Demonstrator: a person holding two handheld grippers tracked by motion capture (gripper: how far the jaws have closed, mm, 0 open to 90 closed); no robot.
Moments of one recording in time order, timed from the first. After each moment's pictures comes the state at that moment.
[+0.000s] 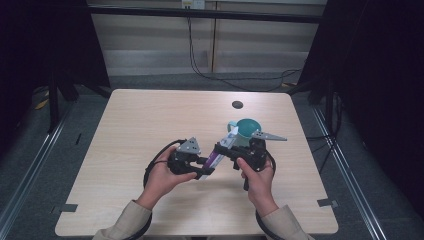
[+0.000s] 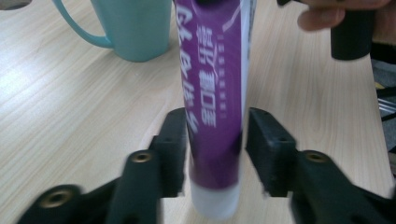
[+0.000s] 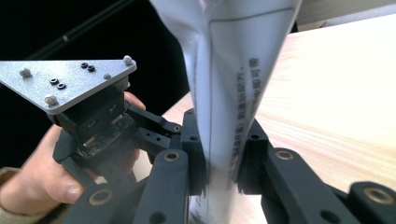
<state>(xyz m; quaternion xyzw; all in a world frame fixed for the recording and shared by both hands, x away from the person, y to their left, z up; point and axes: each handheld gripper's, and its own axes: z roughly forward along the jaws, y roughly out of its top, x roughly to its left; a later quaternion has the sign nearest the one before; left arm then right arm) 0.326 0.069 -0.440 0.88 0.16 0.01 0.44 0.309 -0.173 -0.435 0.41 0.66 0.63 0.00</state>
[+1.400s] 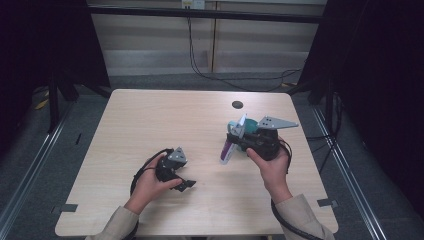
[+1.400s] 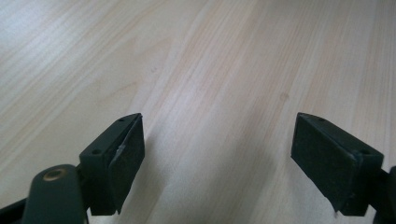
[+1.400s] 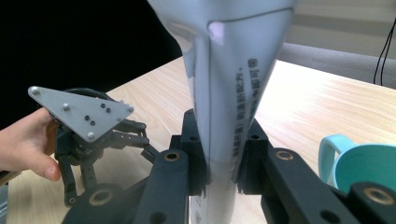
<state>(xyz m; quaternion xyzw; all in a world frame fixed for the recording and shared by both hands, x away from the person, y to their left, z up) 0.336 0.109 -0.493 0.92 0.19 0.03 0.35 0.316 -0.194 -0.387 0.36 0.74 0.56 0.14</state>
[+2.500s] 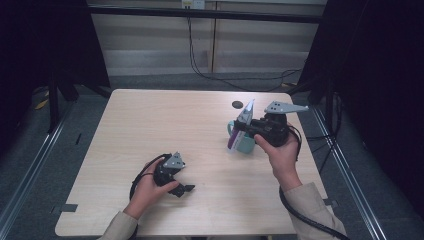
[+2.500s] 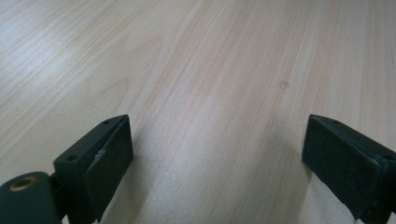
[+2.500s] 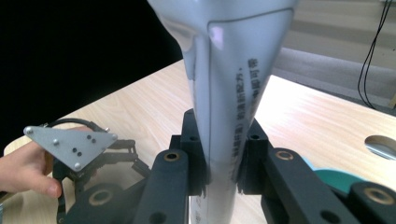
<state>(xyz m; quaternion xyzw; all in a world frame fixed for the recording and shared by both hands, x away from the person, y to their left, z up) 0.330 0.117 -0.510 0.91 0.16 0.05 0.39 0.330 -0.209 -0.349 0.36 0.74 0.55 0.15</state>
